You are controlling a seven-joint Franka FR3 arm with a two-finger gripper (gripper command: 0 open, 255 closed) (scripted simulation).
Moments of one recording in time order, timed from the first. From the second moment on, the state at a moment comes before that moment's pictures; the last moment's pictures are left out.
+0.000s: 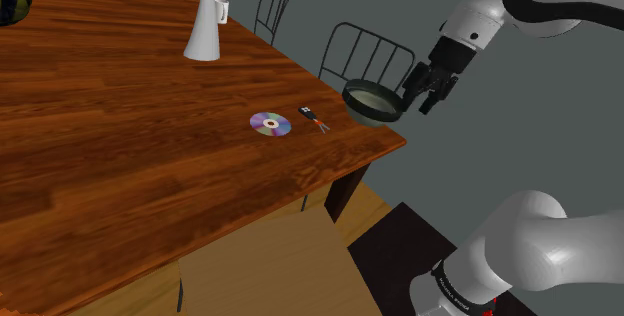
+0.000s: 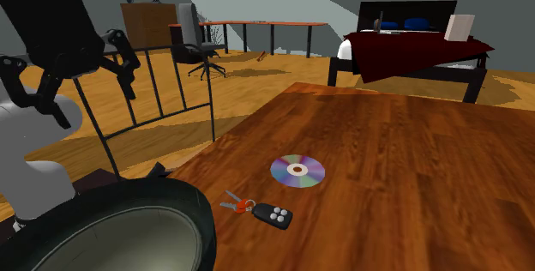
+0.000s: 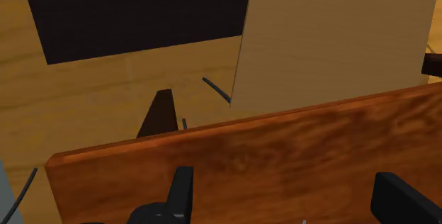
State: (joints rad) arm 0.00 -0.82 -0.05 -2.40 0.11 1.62 0.15
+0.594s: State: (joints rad) arm 0.01 -0.58 0.02 -2.35 0.11 1.81 0.21
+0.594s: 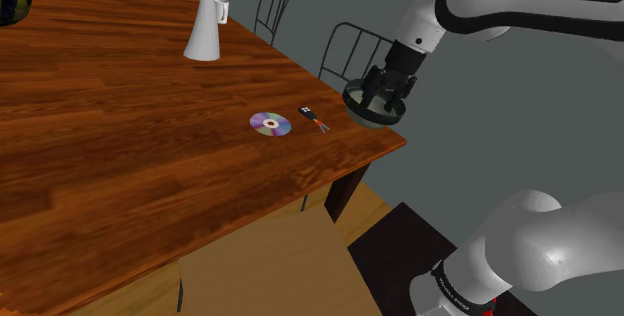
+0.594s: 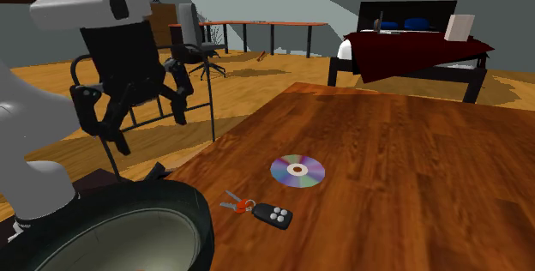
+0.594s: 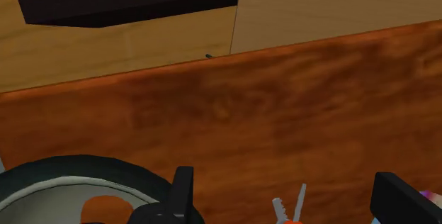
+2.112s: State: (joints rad) arm 0.01 -0.04 0.13 -2.11 -0.01 2.12 0.39
